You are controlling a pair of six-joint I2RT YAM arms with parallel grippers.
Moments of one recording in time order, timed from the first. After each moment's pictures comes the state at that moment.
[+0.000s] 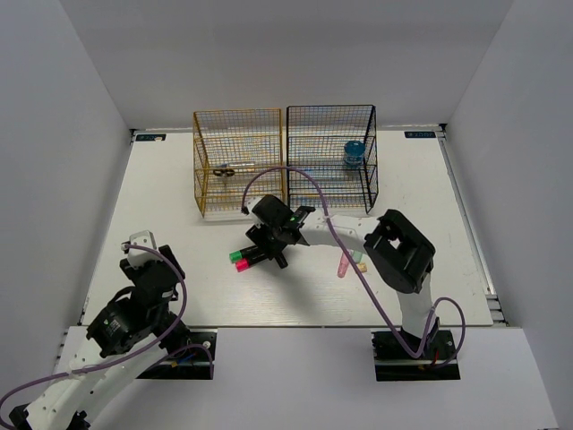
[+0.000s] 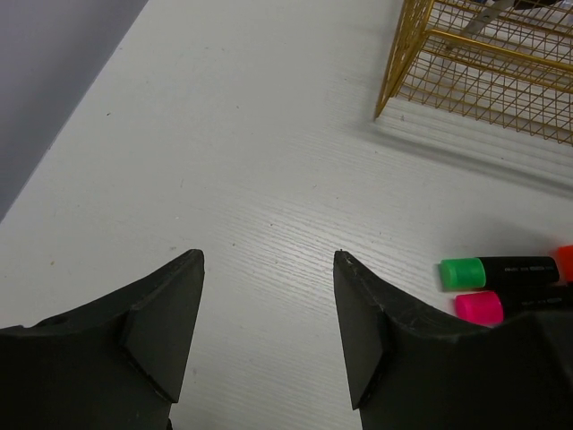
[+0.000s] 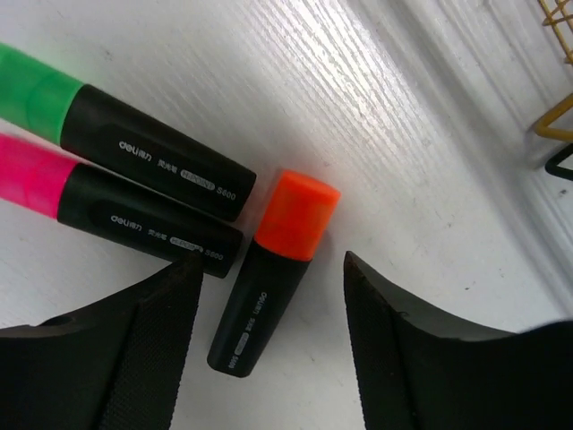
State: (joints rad) left arm -0.73 0.22 0.57 -0.95 -0.95 -0.57; right arm 0.99 1.97 1.36 -0.39 0.06 0.03
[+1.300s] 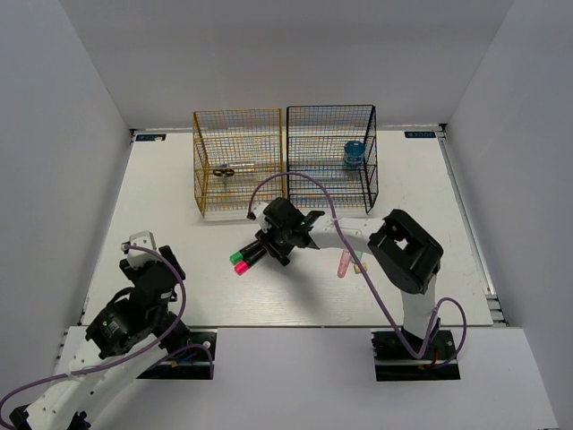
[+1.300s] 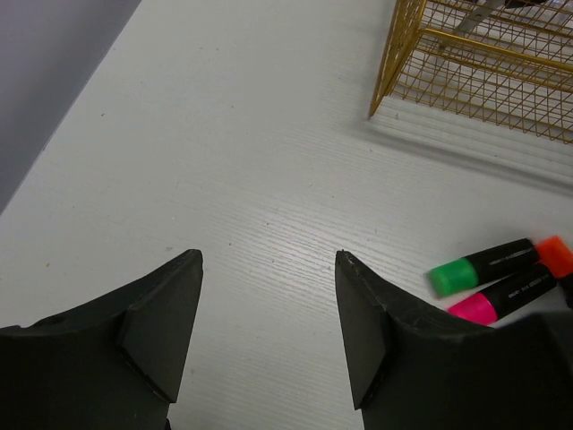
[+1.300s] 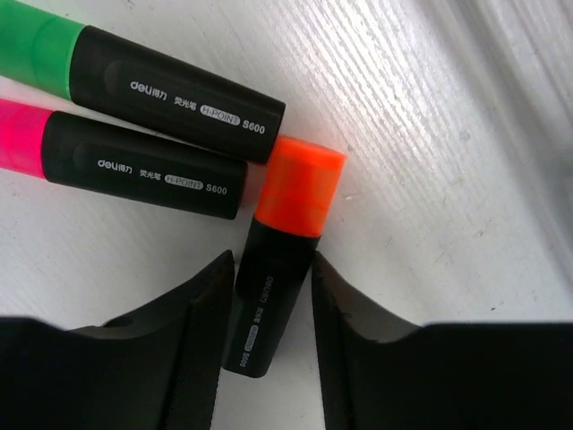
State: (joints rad) left arm -0.73 0.20 0.57 -0.95 -0.94 -0.56; right arm 0.96 1.94 1.22 -0.24 -0.08 -0.04
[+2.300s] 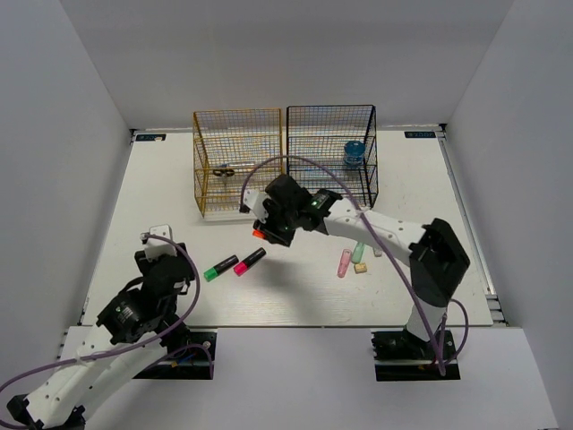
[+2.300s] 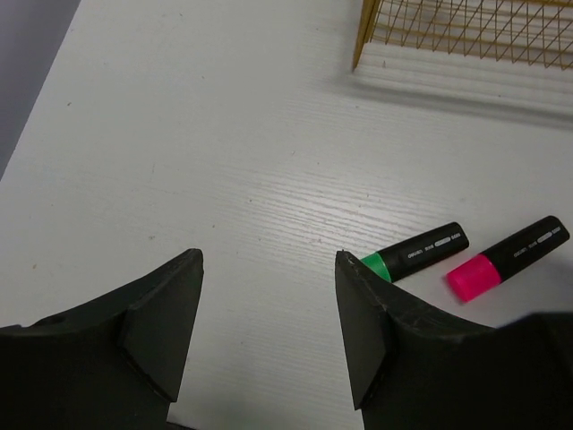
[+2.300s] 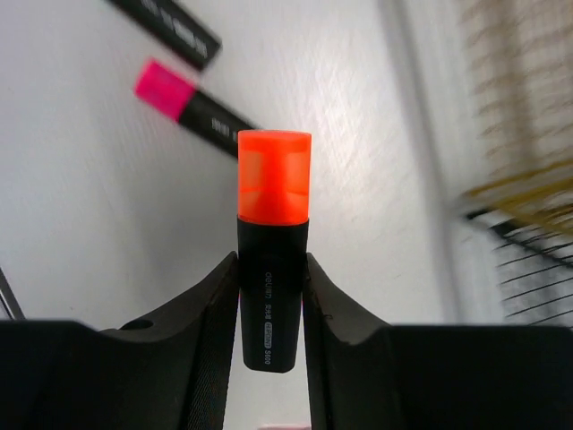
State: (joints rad) left arm -0.73 0.32 0.56 -0.91 -0.85 -0.52; right arm 0.96 1.78 1.38 -0.56 -0.18 -0.30
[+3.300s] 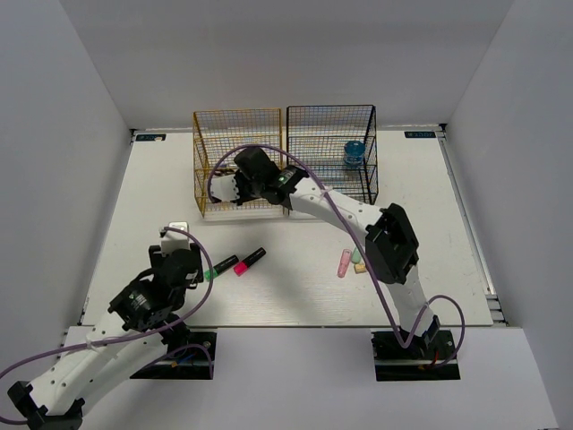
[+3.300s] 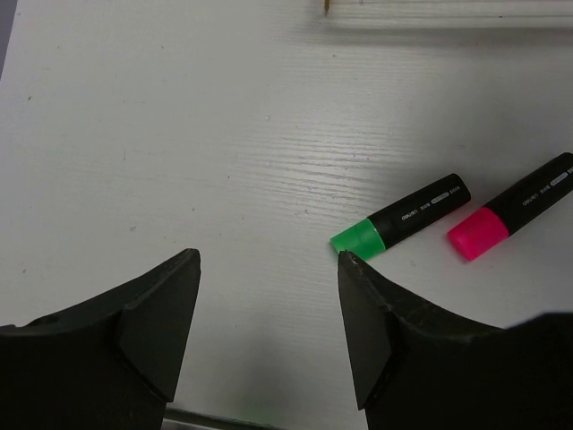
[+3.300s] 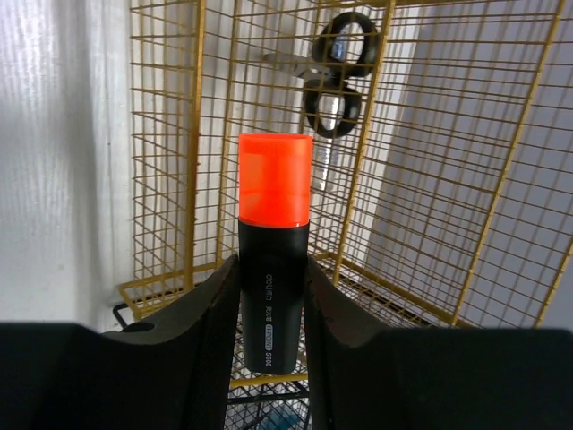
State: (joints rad) left arm -0.73 0.47 0.56 -0.88 -0.75 -0.47; right arm 0.95 2.11 1.93 -0.53 0.06 -1.09
